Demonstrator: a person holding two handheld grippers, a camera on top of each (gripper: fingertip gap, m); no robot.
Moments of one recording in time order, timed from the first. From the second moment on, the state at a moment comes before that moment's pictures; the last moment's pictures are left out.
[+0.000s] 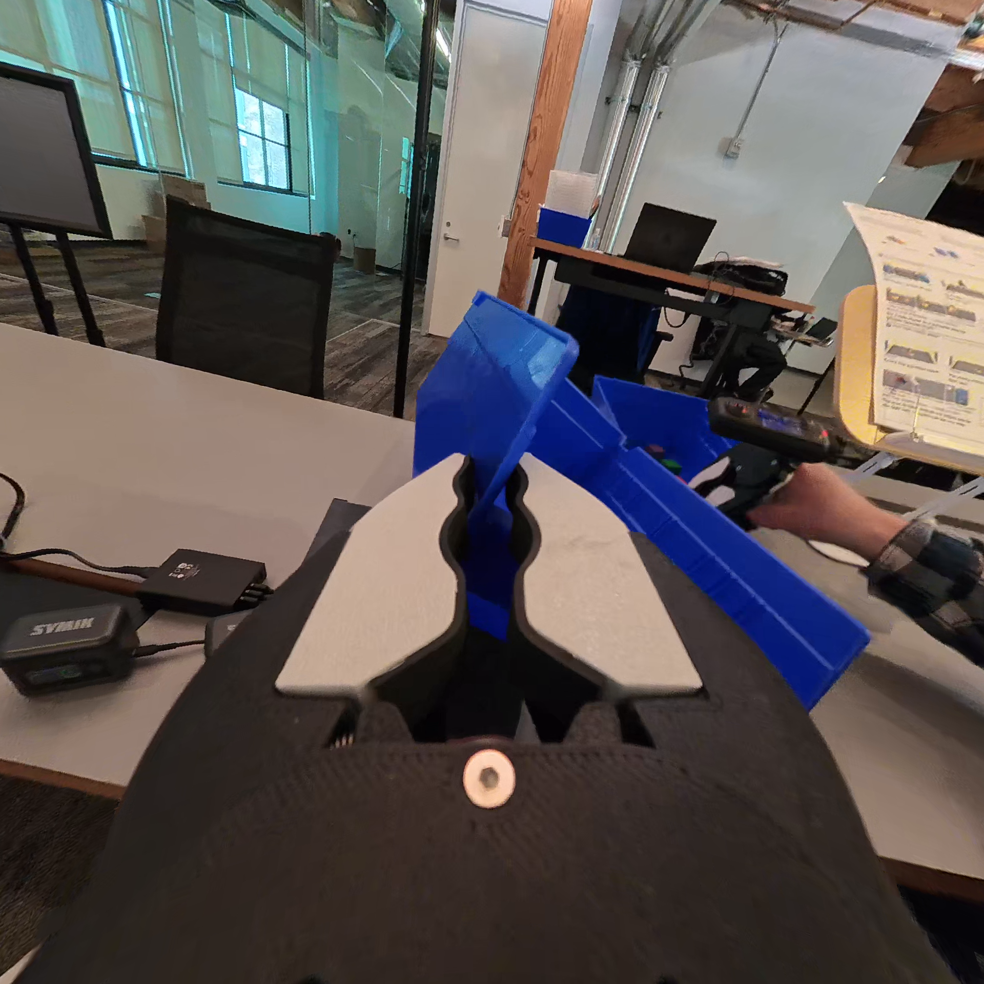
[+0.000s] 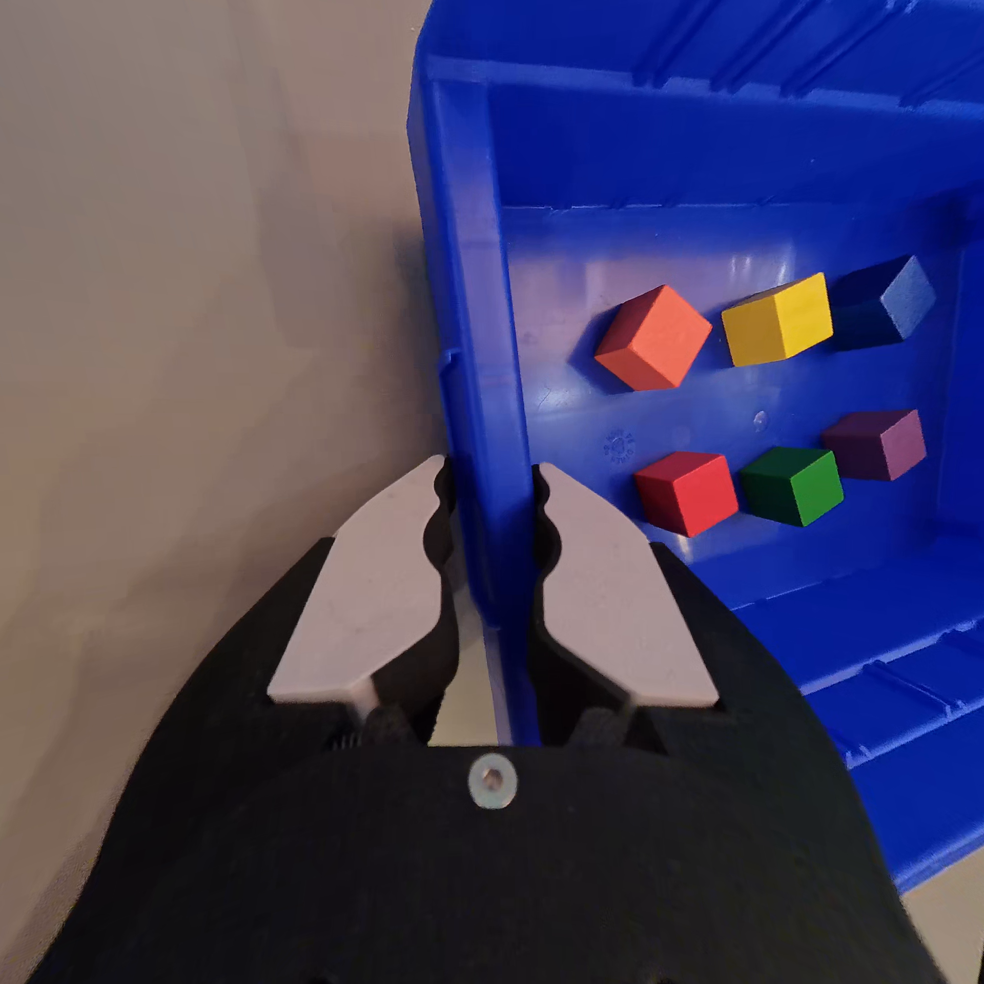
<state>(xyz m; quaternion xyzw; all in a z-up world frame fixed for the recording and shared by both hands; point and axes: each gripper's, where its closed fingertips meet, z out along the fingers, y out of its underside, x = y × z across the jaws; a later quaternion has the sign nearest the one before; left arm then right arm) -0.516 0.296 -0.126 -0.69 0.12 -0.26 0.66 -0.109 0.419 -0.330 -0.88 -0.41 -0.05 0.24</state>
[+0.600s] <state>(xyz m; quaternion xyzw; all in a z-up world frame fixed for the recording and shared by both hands) -0.475 0.289 -0.153 -0.71 0.18 -0.27 0.62 -0.111 0.399 -0.316 -0.84 -0.44 -0.04 0.31</state>
